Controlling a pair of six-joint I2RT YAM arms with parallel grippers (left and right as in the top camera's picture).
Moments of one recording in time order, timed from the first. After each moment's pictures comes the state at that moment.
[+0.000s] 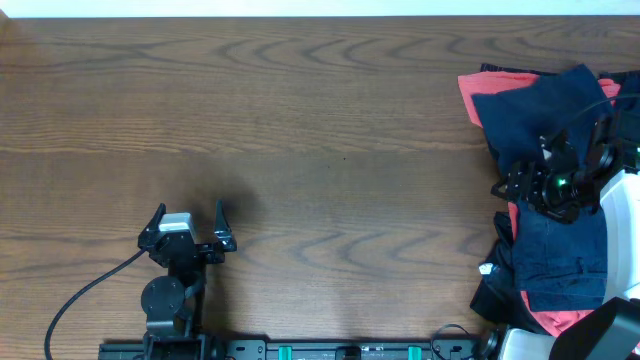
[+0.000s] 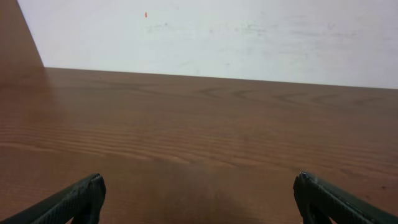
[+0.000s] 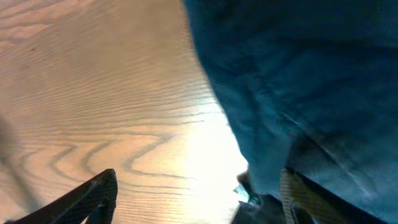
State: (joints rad) left arm 0.01 0.02 0.02 -0.12 -0.03 -0.07; right arm -0.37 1.47 1.16 -1.18 -0.33 -0.01
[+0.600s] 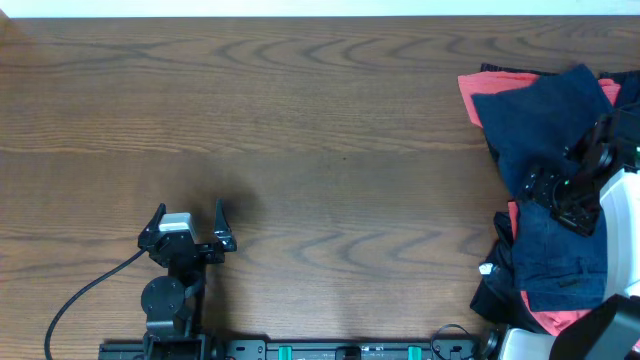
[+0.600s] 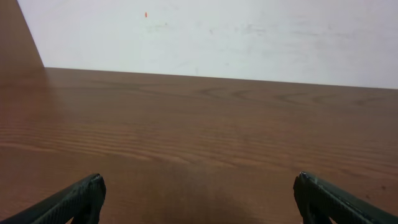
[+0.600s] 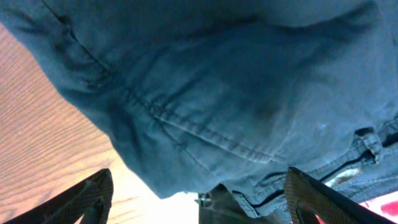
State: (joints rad) left arm 0.01 0.02 0.02 -0.12 -0.03 -0.07; right arm -0.37 1.49 1.16 -1.16 -0.08 0.19
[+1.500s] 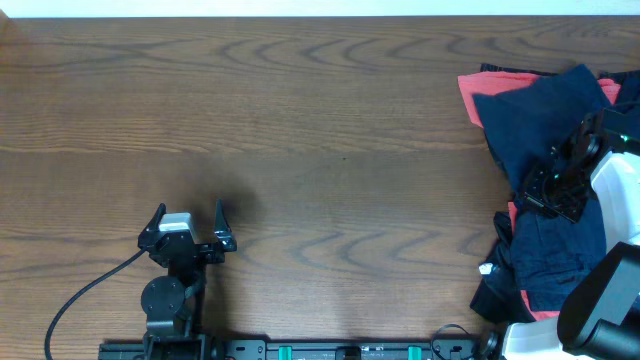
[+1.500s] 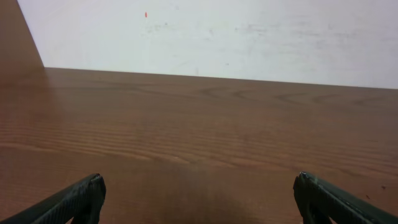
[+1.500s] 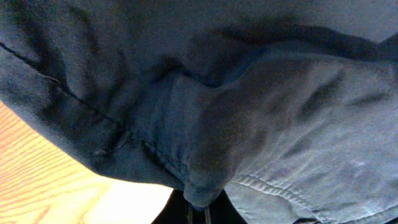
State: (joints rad) left arm 0.01 0.02 0.02 -0.12 -0.03 -0.07; right arm -0.37 1.64 1.15 -1.07 -0.12 0.19
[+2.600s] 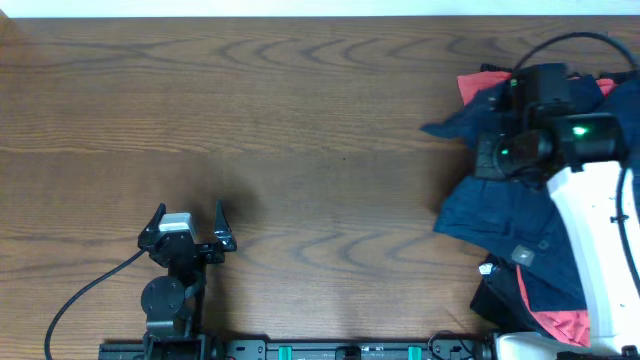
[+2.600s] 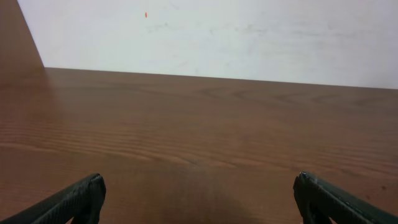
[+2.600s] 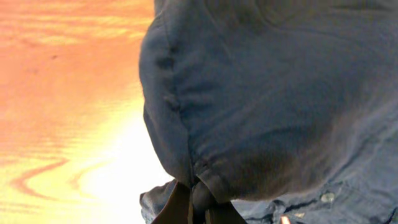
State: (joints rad) left arm 0.01 0.02 0.02 -0.12 -0.03 -0.07; right arm 0.12 1.43 1.42 -1.23 -0.01 0.20
